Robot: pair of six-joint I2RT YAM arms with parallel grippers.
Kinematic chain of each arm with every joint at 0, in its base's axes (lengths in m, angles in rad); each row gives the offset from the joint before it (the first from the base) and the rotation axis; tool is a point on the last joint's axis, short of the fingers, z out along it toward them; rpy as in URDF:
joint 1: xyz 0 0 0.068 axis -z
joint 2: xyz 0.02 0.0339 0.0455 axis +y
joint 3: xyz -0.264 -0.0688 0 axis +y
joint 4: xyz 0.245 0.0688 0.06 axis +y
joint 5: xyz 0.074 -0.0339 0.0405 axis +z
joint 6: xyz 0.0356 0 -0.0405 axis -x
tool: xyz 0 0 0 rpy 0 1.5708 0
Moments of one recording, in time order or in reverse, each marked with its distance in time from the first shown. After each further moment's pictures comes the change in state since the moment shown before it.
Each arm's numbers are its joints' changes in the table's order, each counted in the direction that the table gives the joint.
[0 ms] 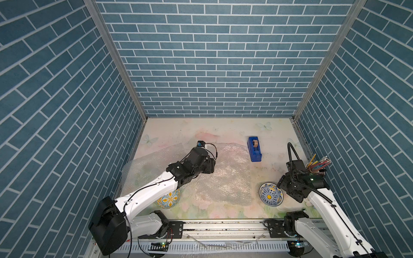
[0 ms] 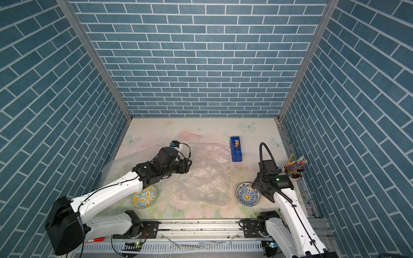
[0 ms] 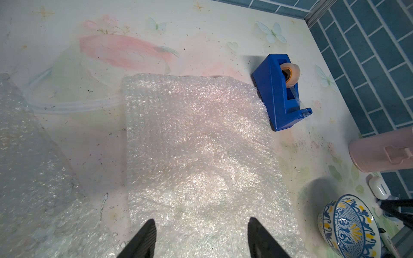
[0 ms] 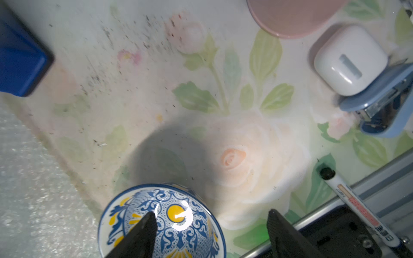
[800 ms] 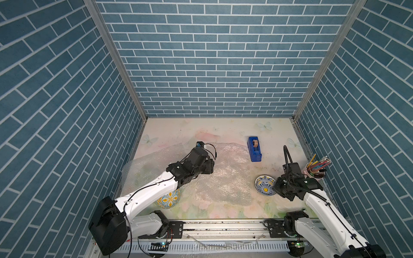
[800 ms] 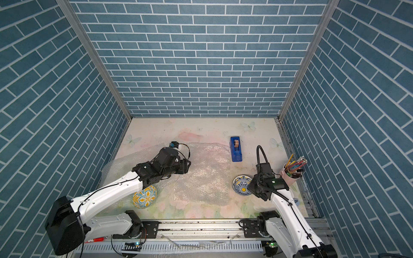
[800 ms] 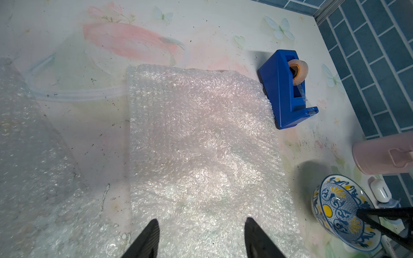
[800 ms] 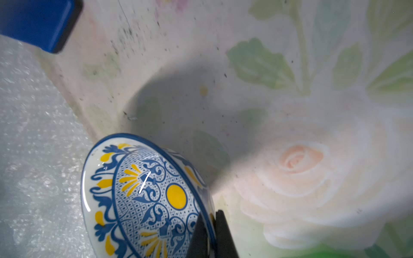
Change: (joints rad) left arm 0.000 0.000 0.000 0.027 0.006 0.037; right arm -0.007 0.023 0.124 -0.219 0.203 0.021
